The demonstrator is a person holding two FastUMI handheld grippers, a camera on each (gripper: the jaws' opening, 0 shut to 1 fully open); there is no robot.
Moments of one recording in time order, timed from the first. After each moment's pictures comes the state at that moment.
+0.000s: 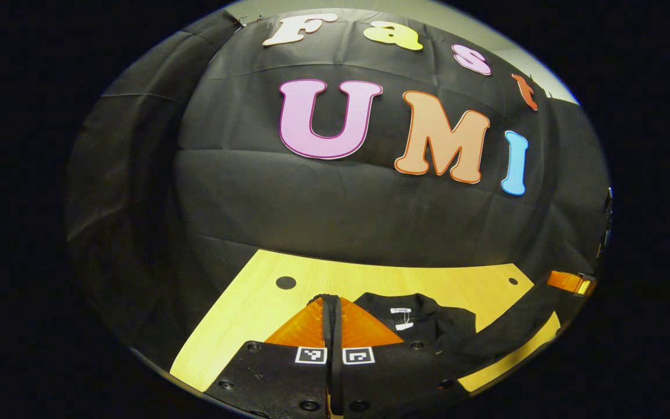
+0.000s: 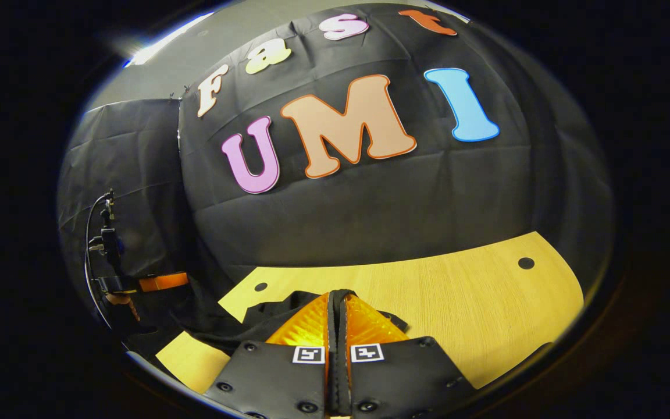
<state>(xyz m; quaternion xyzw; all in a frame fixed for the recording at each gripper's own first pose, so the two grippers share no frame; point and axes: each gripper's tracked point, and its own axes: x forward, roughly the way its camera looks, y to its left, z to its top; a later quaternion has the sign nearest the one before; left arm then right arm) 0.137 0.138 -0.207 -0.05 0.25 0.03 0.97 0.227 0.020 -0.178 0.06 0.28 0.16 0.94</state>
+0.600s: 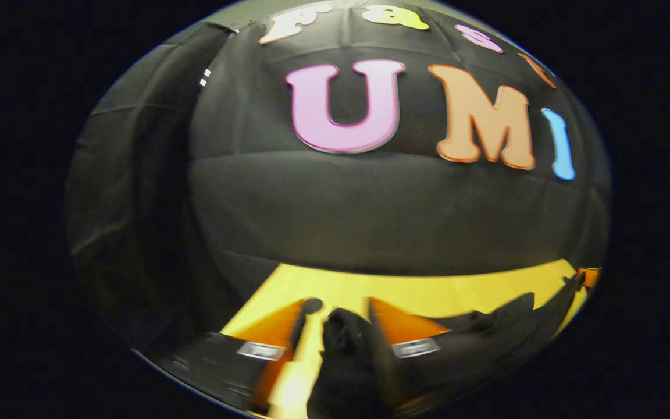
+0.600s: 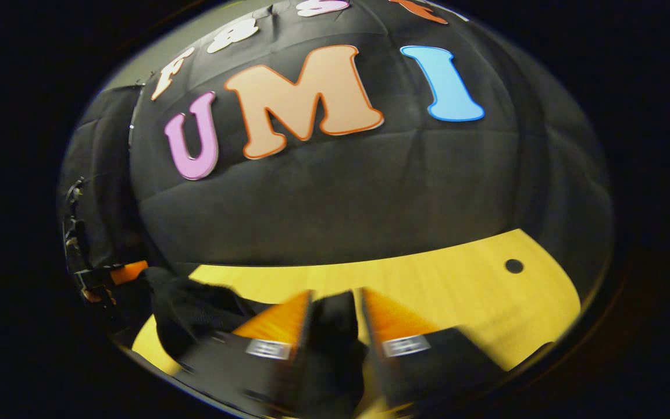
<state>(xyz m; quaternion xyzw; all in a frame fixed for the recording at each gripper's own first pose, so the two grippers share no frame) 0.235 0.191 -0.238 0.03 0.20 0.14 0.97 0.333 -0.022 -0.230 0.02 0.28 0.03 0.96</state>
